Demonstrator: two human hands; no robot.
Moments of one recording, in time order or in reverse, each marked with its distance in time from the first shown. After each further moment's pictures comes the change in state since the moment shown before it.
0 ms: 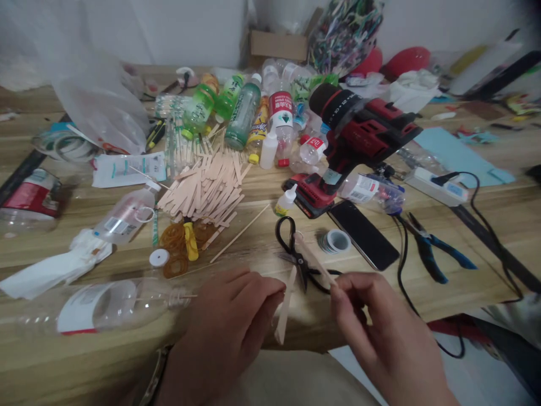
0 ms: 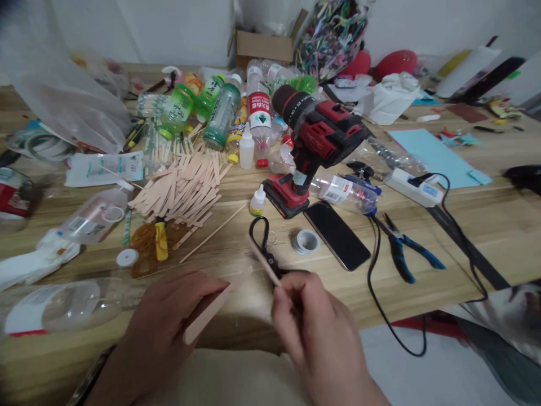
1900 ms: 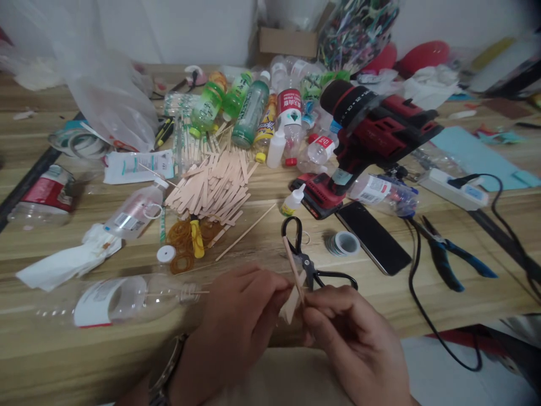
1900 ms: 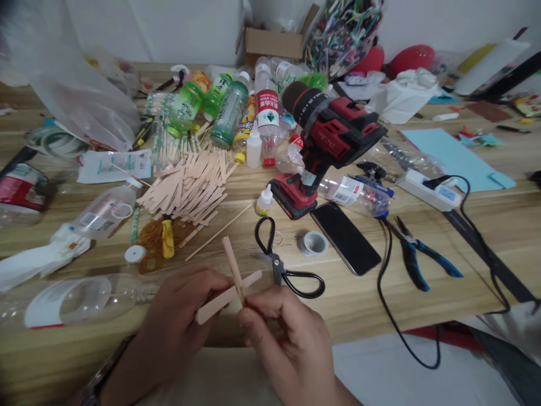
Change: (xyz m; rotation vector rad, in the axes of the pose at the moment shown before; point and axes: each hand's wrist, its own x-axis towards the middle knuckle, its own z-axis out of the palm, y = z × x) left_hand 0.004 0.000 0.007 -0.095 0.012 -0.037; right_hand -0.006 -0.024 0.030 0.701 -0.025 0.099
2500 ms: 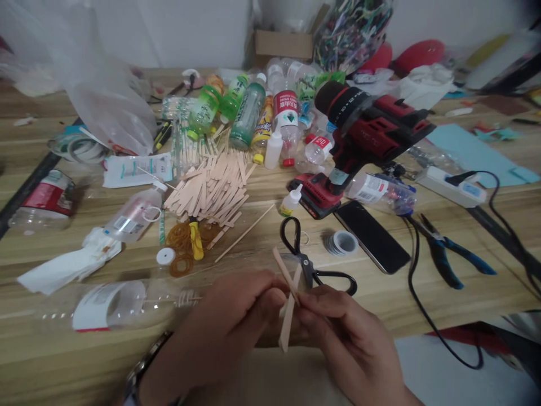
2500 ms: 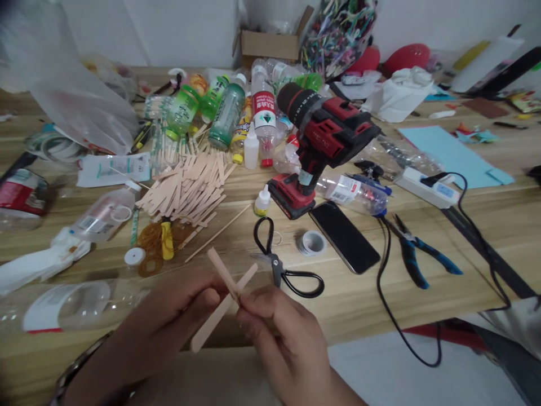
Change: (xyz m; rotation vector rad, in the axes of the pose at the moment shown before) left_hand 0.008 0.001 -0.021 -0.357 -0.380 -0.292; right_hand 0.001 0.008 -0.003 -0.045 -0.052 -0.104
